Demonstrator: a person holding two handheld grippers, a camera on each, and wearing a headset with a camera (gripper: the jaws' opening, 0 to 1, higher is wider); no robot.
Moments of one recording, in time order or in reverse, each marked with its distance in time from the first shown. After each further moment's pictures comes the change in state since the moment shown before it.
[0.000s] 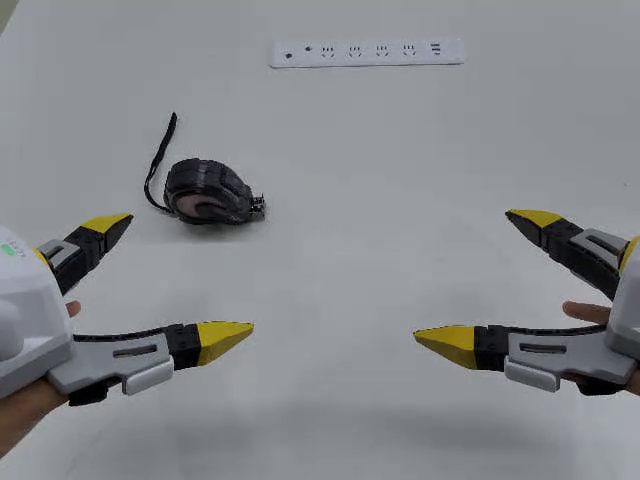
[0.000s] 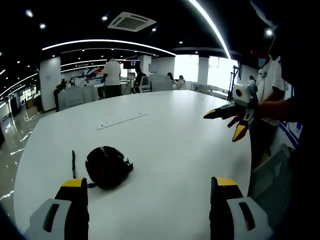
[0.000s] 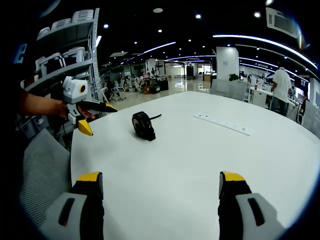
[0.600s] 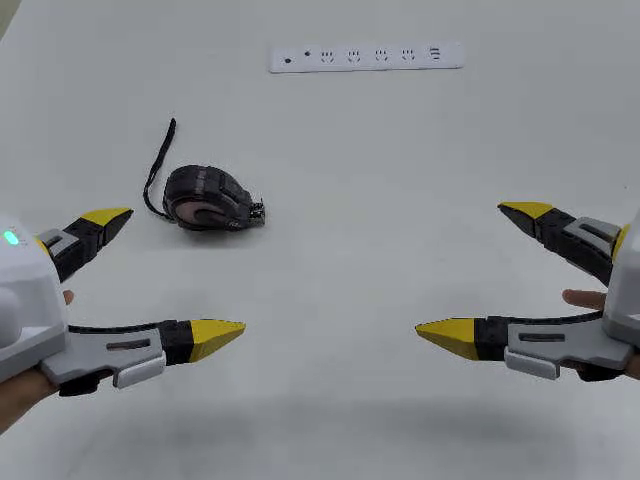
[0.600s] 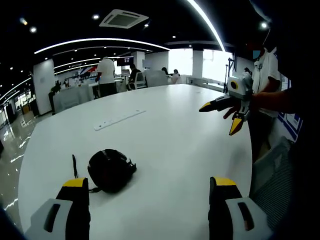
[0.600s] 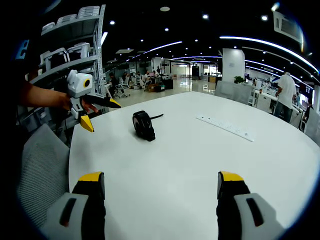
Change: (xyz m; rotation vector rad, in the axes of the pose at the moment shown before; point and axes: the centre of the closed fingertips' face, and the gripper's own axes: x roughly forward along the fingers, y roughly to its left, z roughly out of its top) left arm 0.006 0.010 0.005 0.062 0.042 -0.028; right arm 0.010 -0.011 0.005 -0.052 0.013 0.032
